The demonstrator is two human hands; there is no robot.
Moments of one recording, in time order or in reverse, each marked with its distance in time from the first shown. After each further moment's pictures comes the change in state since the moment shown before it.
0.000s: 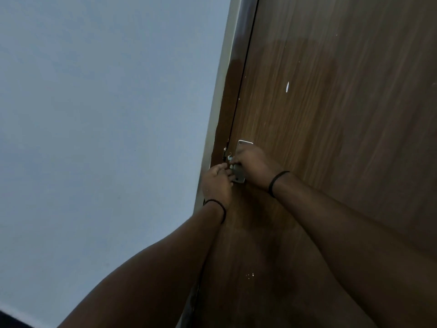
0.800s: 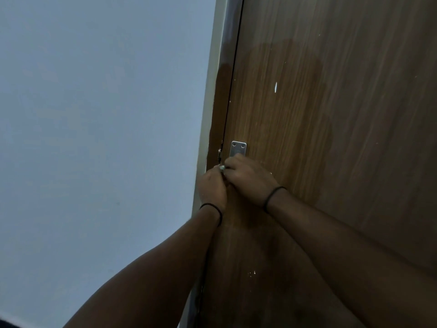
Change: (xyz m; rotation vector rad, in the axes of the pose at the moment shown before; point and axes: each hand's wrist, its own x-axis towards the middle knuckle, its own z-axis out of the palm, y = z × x) left_hand -0.012 0.002 -0.003 0.105 0.043 0.096; right_hand -0.031 -0.011 0.038 -0.167 0.418 -0.220
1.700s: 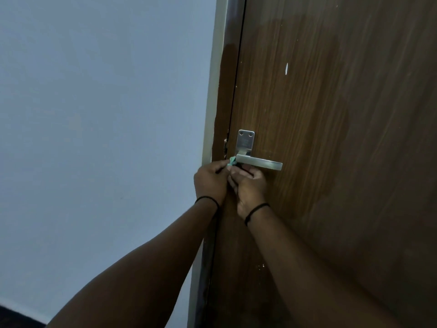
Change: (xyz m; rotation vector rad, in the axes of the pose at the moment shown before) left_hand 0.017 -0.015 -0.026 0.389 -0.041 0.271; right_hand 0.013 -0.057 0.060 1.871 0.679 1.445
